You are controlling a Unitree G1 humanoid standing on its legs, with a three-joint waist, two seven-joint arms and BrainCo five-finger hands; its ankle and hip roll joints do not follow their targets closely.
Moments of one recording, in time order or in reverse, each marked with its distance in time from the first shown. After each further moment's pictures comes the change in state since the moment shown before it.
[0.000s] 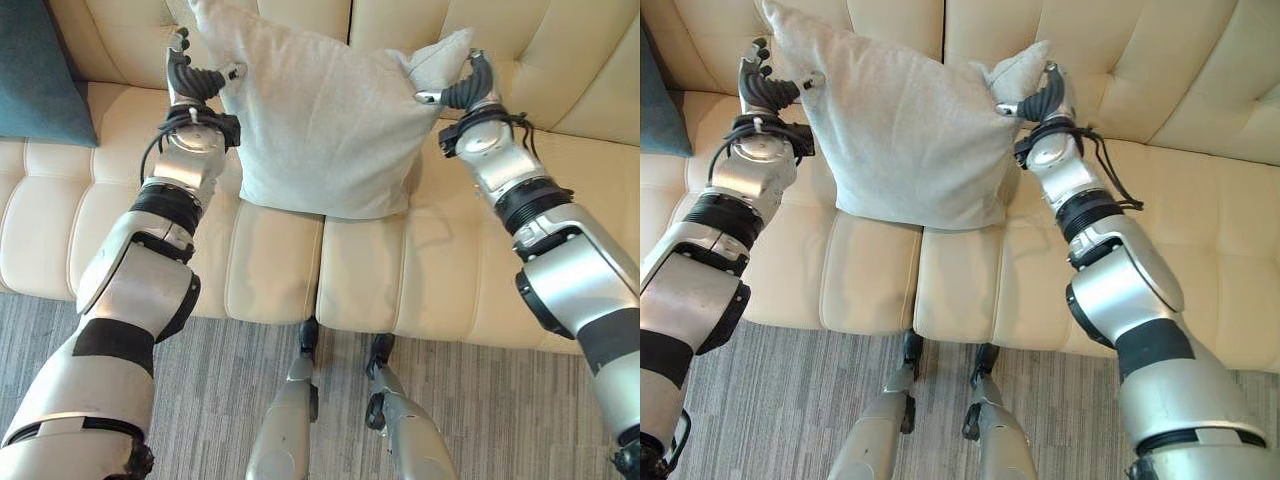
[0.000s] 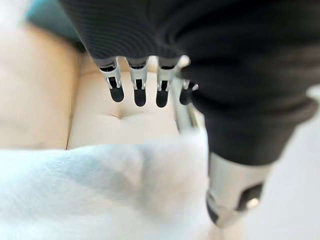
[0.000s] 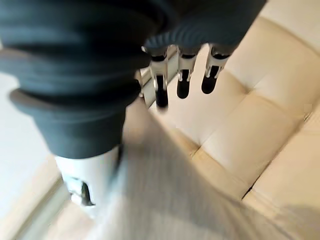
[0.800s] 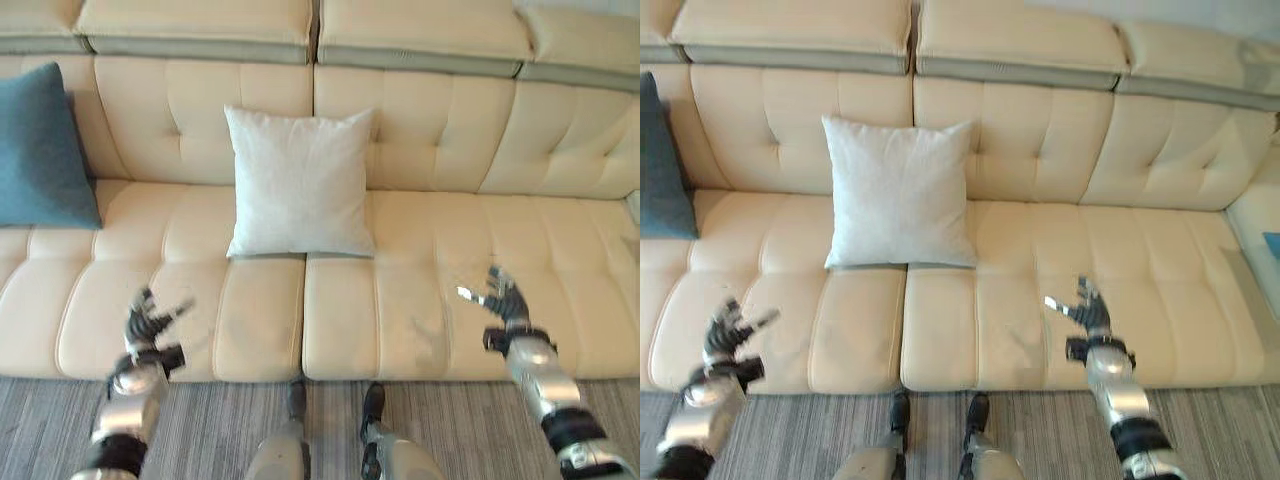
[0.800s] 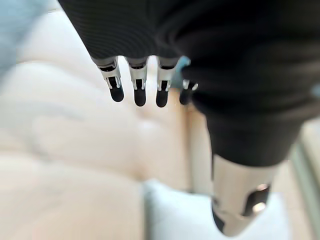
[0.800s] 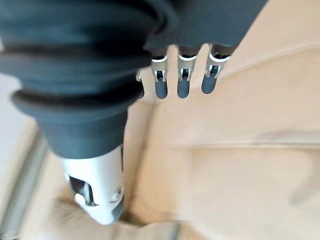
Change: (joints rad) left arm 1.375 -0.127 0.446 -0.565 0.401 0.030 -0.171; right arm 1.335 0.090 -0.461 -0.565 -0.166 -0.056 0.236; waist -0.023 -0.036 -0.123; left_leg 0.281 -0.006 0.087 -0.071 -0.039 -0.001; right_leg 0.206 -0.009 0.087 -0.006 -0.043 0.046
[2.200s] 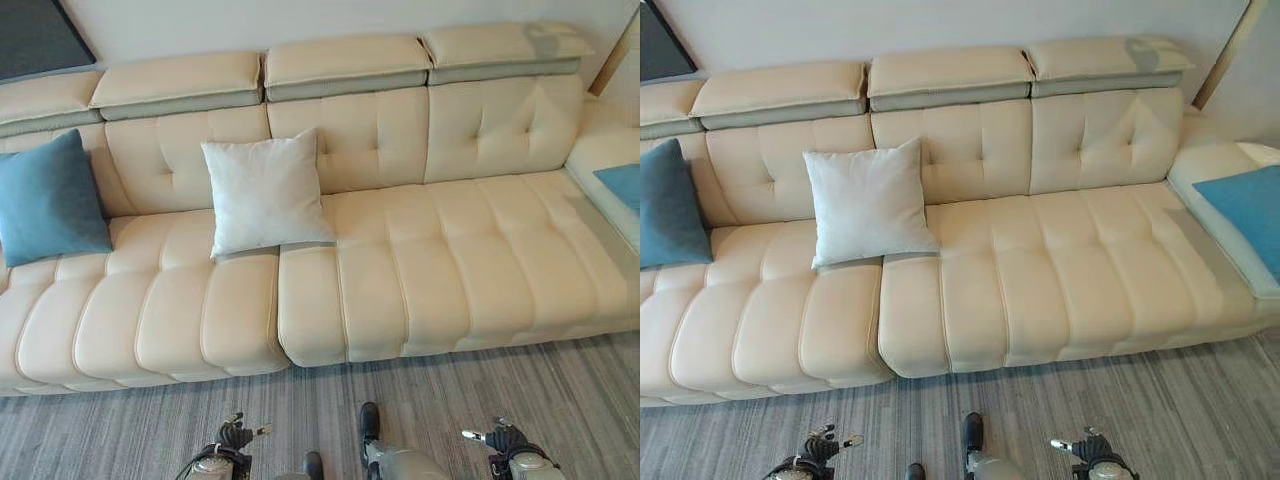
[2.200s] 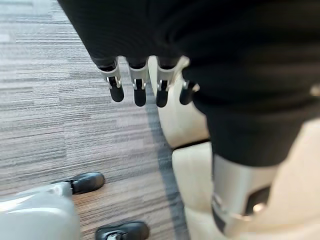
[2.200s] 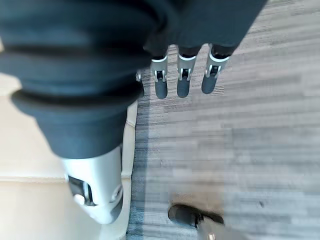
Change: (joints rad) left arm -0.006 -0.209 -0.276 0.479 0.239 0.067 -0.141; right arm -0.001 0.069 0.078 0.595 -0.157 0.039 0.050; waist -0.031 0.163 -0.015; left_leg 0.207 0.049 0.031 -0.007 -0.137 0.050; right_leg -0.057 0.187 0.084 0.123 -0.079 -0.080
